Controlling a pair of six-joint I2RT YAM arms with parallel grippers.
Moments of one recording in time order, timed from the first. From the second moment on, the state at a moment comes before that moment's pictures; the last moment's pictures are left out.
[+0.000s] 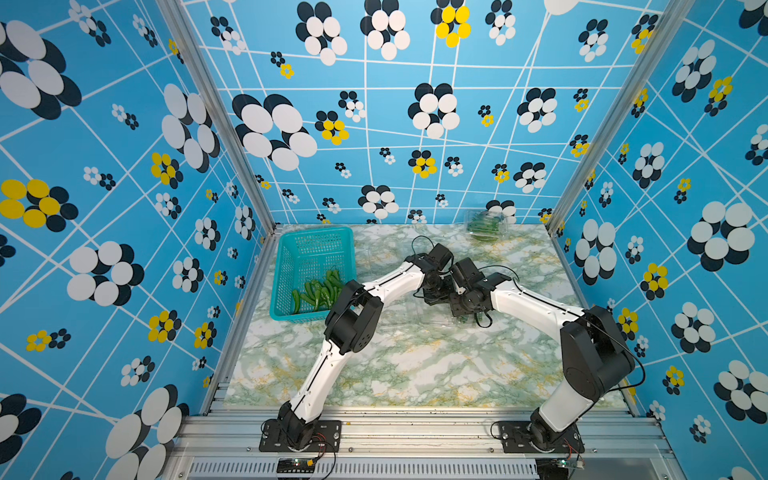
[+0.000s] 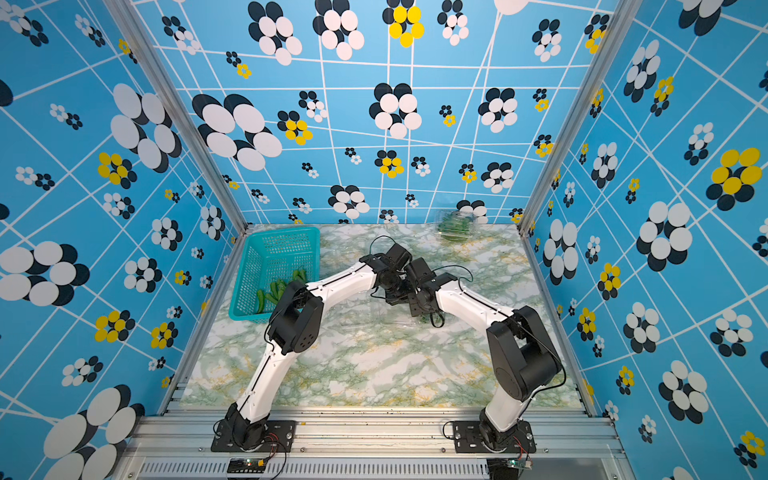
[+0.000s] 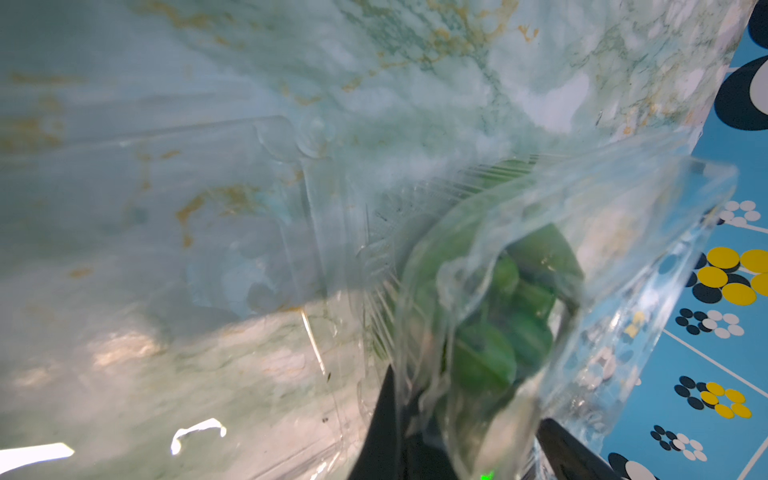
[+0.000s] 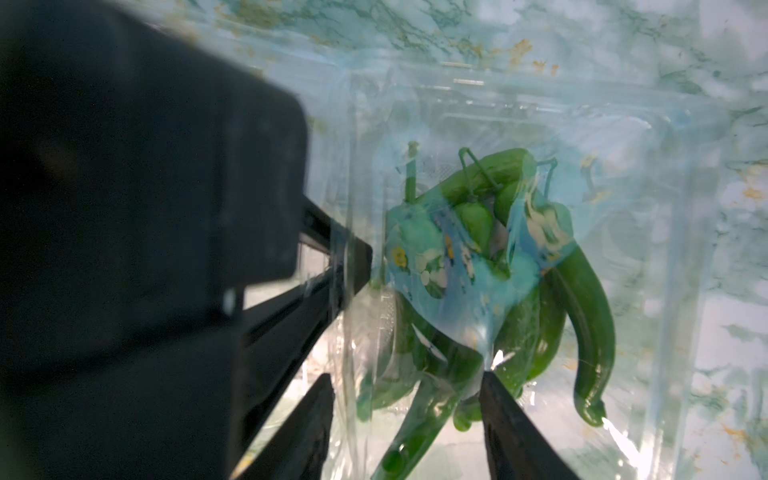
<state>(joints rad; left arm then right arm) -0.73 2.38 1.99 -0.69 0.40 -0.88 0.52 1.70 1.15 -0.65 0.21 0.27</state>
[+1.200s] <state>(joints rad) -0.73 2.34 1.96 -0.68 0.37 -0.85 0.52 1.66 1.23 -0.72 0.27 0.22</state>
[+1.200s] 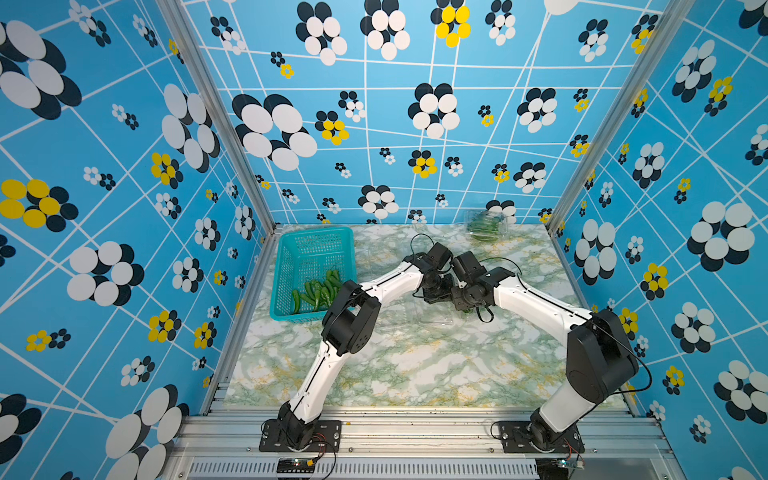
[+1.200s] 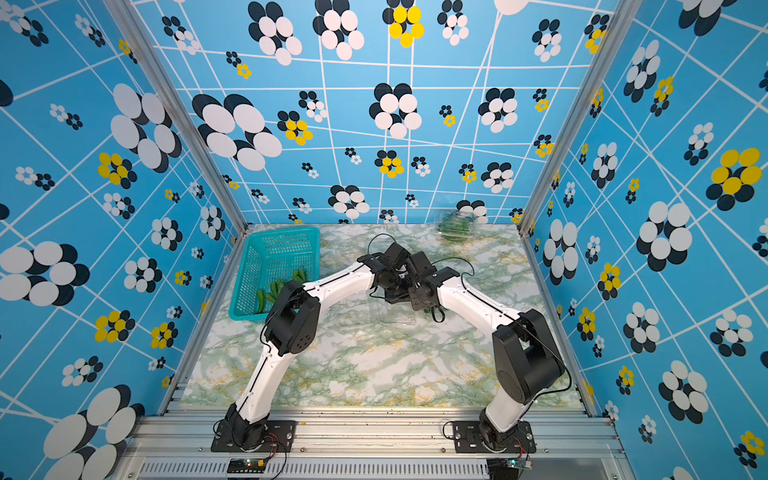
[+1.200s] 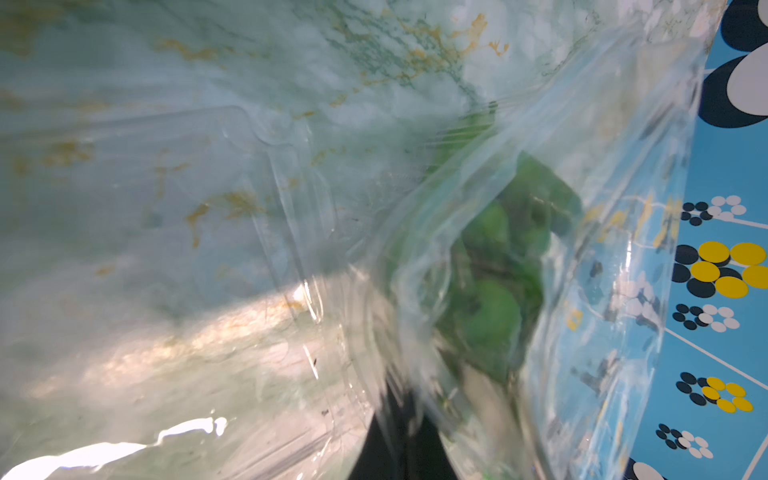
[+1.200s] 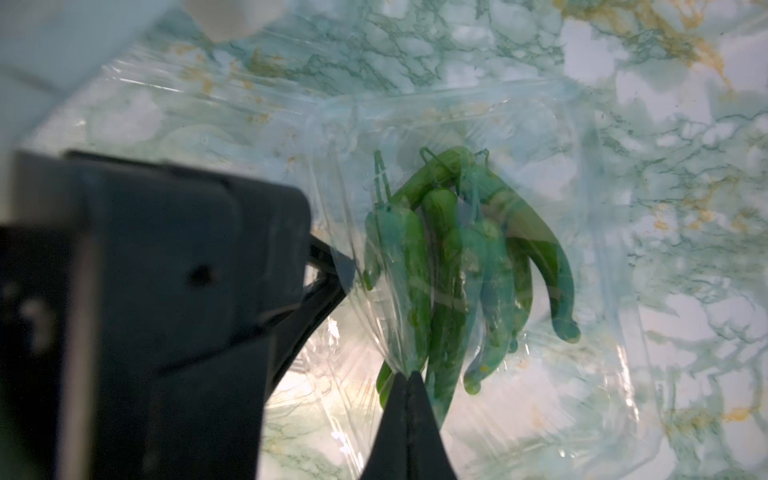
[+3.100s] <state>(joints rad) -0.70 2.23 1.93 -0.84 0.25 -0.81 0.17 1.67 1.40 -0.77 0.33 0.28</state>
